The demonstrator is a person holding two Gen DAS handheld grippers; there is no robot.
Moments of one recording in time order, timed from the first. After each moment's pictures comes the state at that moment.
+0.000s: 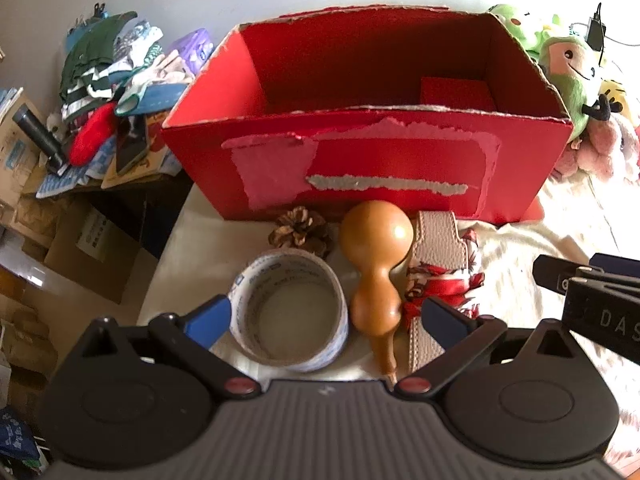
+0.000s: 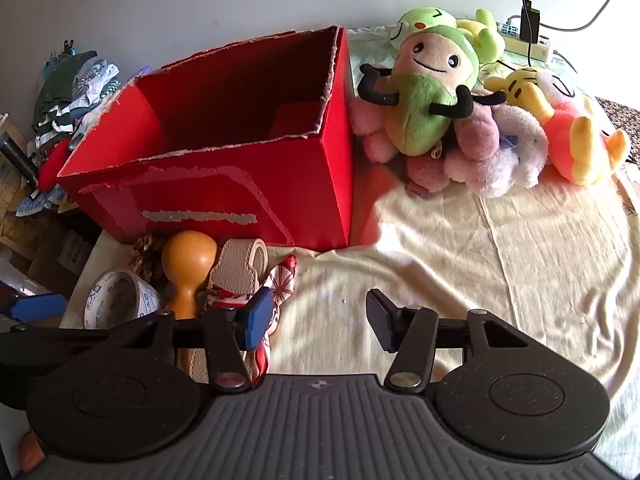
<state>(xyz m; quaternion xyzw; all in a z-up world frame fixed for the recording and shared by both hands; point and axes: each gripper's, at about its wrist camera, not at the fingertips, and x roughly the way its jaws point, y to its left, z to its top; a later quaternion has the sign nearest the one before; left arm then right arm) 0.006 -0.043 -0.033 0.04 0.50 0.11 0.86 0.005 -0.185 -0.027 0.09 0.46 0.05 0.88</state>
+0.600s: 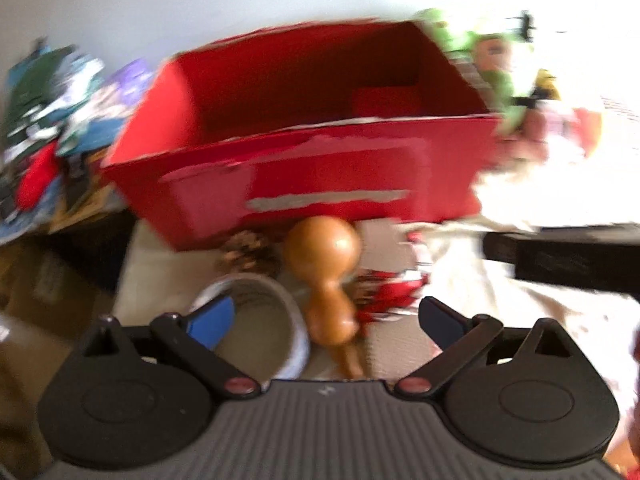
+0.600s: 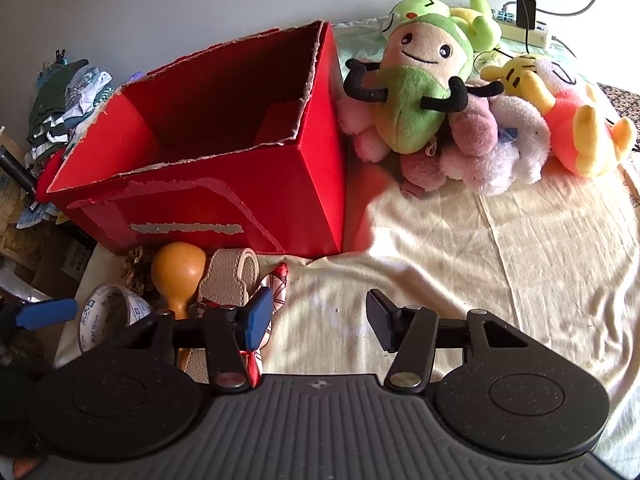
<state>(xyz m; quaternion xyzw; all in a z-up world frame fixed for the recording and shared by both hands) -0.007 -0.048 -0.025 0.05 0.48 -0.05 0.88 0.019 -0.199 -0.034 0.11 0.47 0.06 0.88</state>
